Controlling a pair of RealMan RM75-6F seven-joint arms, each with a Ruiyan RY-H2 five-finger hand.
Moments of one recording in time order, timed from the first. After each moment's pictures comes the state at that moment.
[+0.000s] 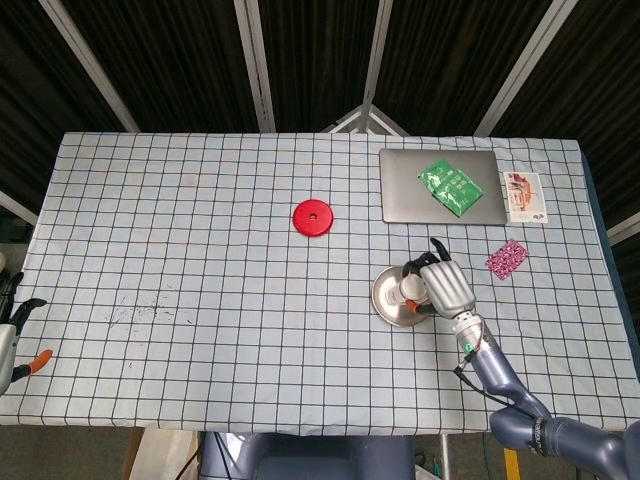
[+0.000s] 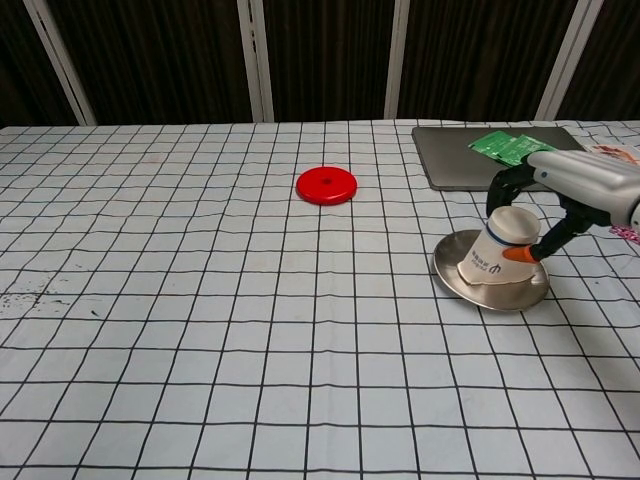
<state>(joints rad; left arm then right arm) -0.05 -1.10 -0.05 -1.67 1.46 1.53 0.25 0.60 -1.54 0.10 -1.27 -1.31 1.03 -0.05</state>
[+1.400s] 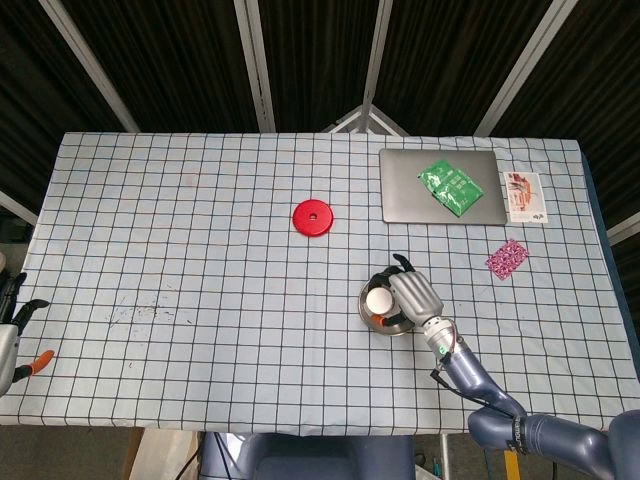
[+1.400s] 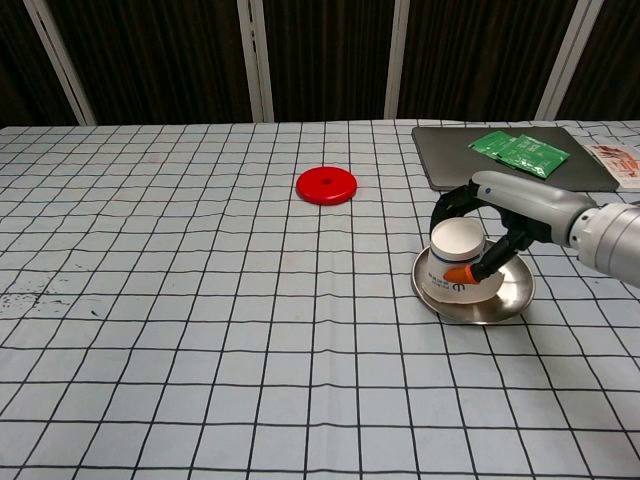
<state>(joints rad) -0.05 -1.10 -0.04 -1.67 1.47 1.52 0.24 0.64 -1.59 0.15 -1.35 -1.31 0.94 0.12</state>
